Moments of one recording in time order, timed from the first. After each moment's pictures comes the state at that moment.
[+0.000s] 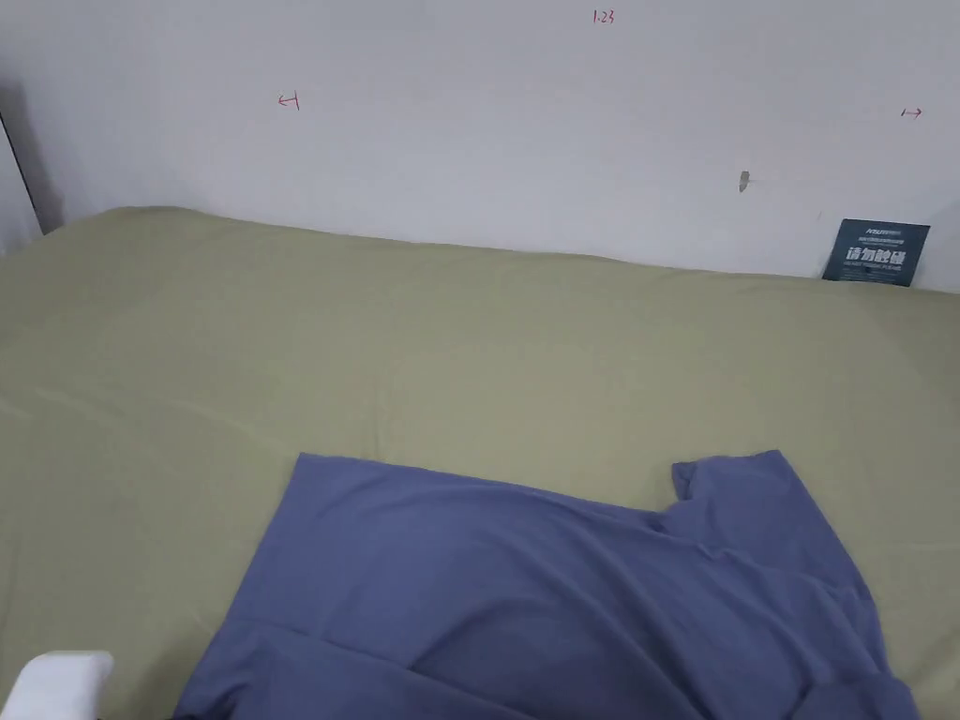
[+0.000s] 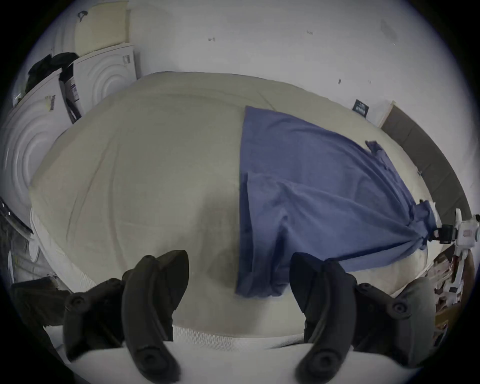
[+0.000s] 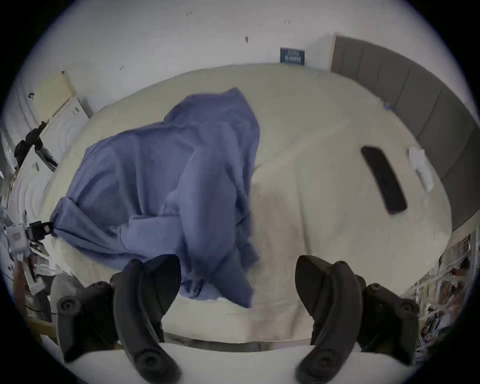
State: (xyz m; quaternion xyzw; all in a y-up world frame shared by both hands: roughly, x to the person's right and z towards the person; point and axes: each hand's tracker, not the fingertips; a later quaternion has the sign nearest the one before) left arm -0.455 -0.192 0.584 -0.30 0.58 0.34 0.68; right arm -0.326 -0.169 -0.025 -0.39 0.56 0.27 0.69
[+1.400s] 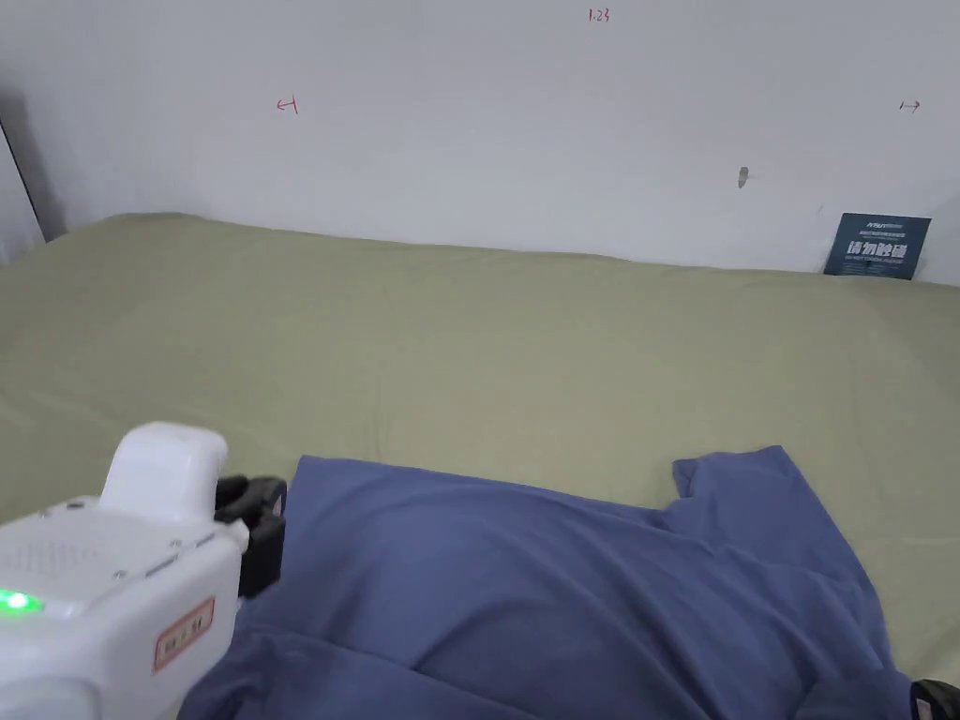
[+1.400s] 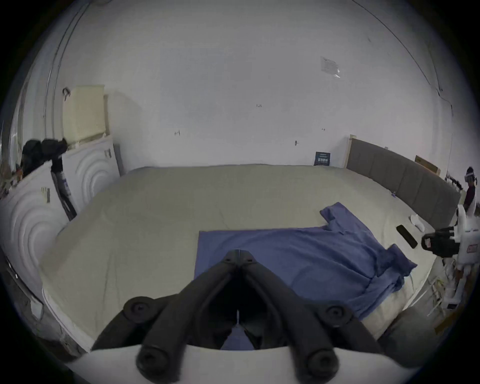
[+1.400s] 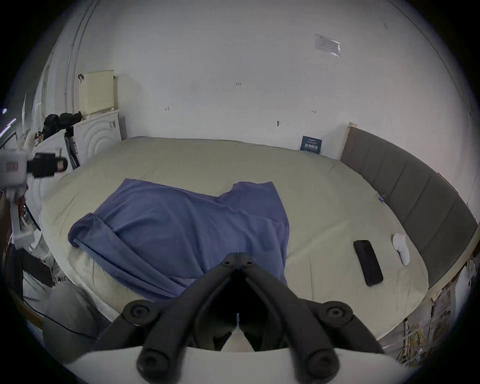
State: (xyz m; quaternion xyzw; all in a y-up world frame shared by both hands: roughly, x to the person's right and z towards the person) left arm -0.471 -0.049 0.486 -0.20 0.58 0.13 0.78; right arm -0.311 -0.096 0.073 -0.19 0.64 0.22 0.71
